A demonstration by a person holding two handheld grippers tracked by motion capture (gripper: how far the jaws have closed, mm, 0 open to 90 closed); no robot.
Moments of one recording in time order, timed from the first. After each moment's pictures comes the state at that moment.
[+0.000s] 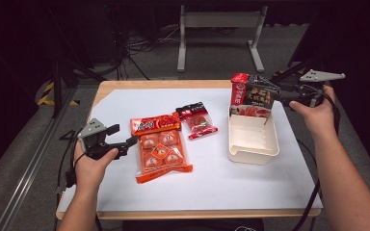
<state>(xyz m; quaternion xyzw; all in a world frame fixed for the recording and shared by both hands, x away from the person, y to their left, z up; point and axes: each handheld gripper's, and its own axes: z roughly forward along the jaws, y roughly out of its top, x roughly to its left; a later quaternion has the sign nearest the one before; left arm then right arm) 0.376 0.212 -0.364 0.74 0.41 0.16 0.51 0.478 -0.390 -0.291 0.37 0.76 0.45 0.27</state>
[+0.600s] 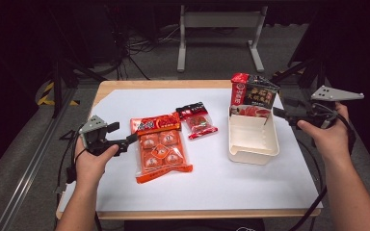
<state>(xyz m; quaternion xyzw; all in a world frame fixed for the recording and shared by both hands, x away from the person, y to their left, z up) 0.389 0.215 -0.366 0.74 0.41 0.16 0.51 0.401 -0.371 -0.281 0.35 0.76 0.49 0.25</state>
